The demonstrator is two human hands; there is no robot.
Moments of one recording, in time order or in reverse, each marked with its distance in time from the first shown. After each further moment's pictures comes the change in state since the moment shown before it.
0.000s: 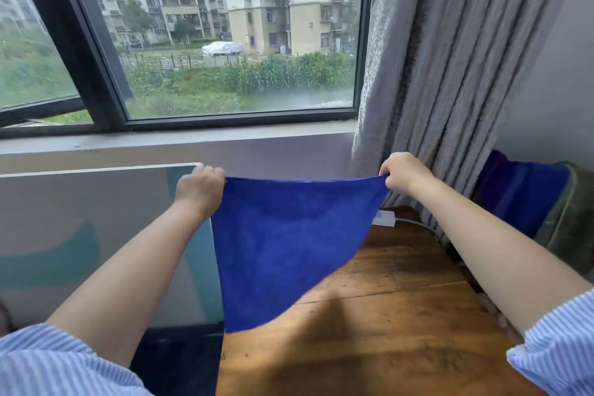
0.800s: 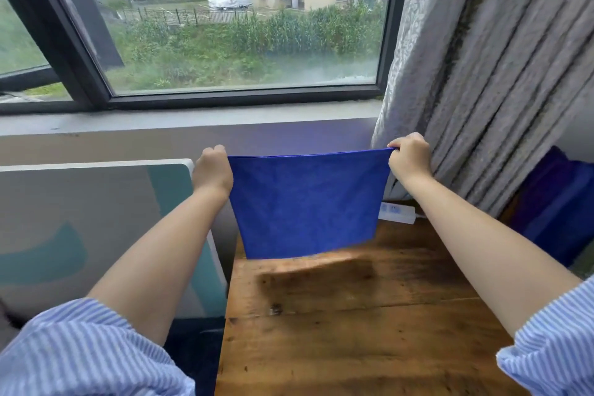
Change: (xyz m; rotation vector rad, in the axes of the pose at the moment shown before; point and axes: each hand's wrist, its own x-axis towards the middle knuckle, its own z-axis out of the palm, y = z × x) left_hand 0.093 0.028 0.039 -0.380 0.018 -0.280; right_hand 0.109 -0.004 0.055 0.298 0.236 0.133
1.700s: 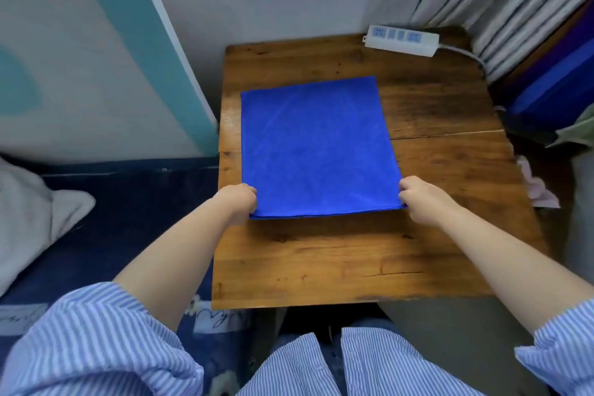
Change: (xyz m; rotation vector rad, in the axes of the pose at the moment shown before) left_hand -0.248 -0.109 0.158 0.695 -1.218 0.718; right_hand -0.273 0.192 0.079 -0.711 -1.039 -0.322
